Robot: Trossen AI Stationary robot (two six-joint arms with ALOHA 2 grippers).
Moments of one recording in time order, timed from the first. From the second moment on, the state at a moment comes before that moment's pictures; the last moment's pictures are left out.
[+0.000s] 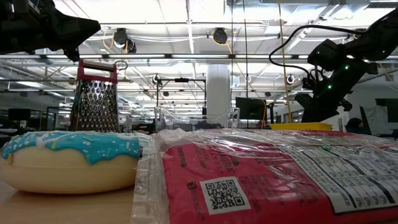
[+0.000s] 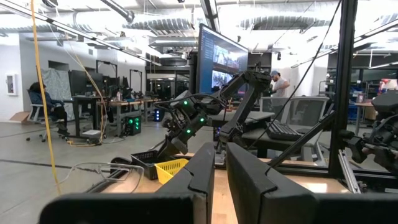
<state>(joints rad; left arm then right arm) -0.02 0.13 0.02 0.39 -0.13 0.02 -0.96 1.00 0.34 -0.04 0.16 0.11</state>
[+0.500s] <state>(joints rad) -0.02 0.13 0.02 0.39 -0.13 0.02 -0.96 1.00 0.34 -0.05 0.16 0.11</state>
